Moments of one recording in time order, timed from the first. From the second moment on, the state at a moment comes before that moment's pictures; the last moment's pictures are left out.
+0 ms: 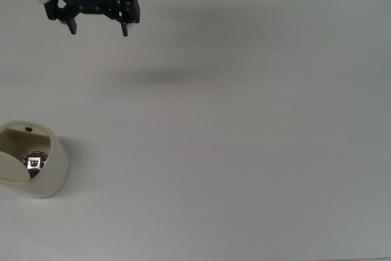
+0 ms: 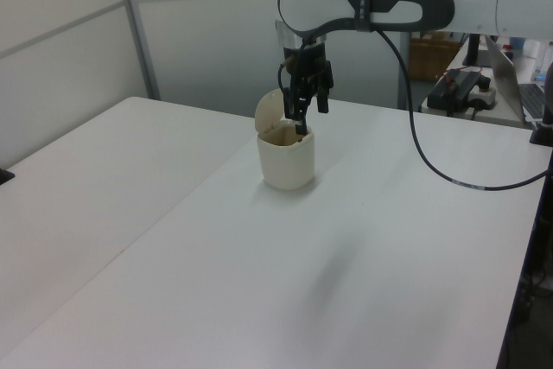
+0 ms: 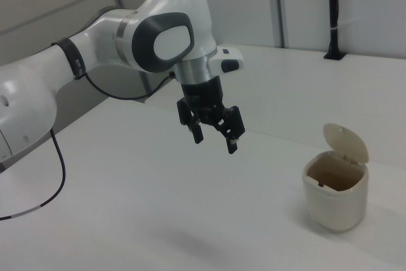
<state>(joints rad) -0.14 0.25 0.03 -1.35 -0.06 1.57 -0.11</state>
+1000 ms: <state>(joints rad) -0.14 0.25 0.04 -1.35 -0.02 1.57 -0.16</state>
